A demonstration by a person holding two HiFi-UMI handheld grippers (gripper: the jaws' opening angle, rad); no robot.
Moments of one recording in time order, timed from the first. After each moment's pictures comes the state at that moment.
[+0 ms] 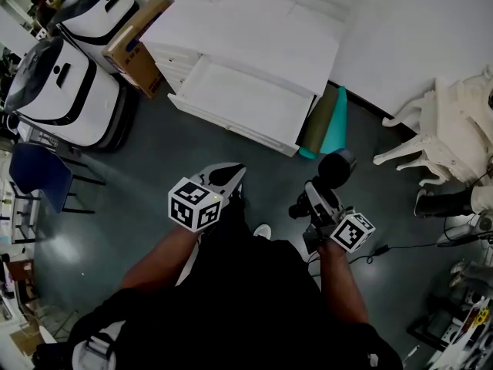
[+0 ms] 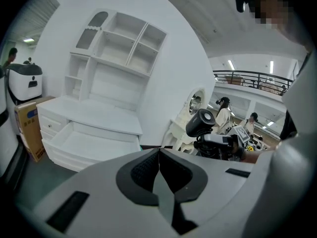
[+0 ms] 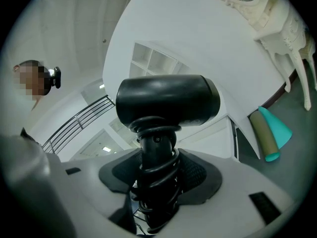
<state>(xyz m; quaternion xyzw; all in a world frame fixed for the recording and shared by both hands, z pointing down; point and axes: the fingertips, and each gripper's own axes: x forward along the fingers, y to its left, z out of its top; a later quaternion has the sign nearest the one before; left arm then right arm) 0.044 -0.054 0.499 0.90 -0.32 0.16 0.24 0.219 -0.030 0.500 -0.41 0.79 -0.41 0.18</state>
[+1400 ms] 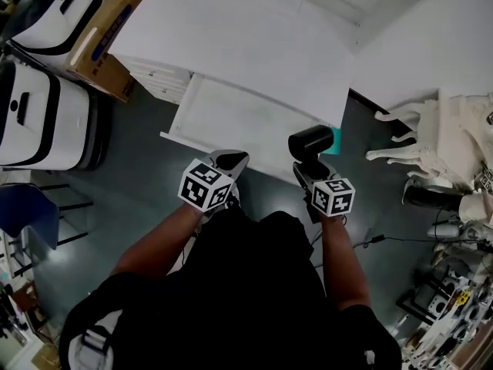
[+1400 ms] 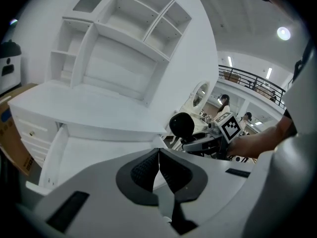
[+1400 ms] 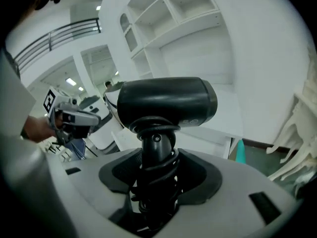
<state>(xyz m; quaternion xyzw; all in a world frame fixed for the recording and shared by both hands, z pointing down) -0.026 -0.305 0.582 0.90 -0.23 0.22 0.29 0.135 -0.288 0.628 -0.49 0.77 -0.33 -0.22</state>
